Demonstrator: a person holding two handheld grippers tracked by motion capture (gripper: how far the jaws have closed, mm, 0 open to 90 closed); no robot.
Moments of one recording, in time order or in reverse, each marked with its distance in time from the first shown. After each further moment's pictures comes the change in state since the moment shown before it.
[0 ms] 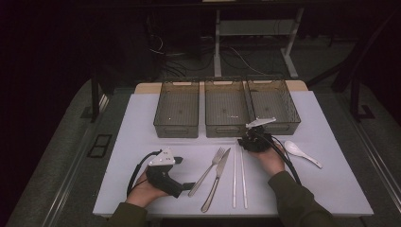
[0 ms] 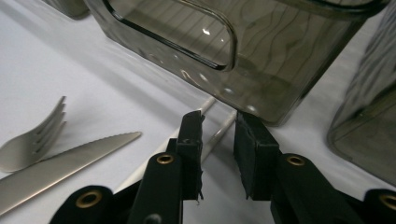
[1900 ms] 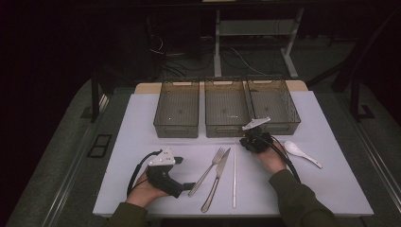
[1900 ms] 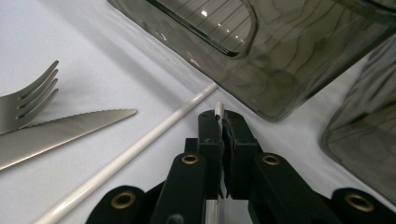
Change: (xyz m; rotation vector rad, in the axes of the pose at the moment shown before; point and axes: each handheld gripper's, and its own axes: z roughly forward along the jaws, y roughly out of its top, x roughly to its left) left arm 0.000 0.000 0.000 -0.003 -0.005 0.005; right arm 0.004 0.003 0.000 0.066 -0.031 -0.139
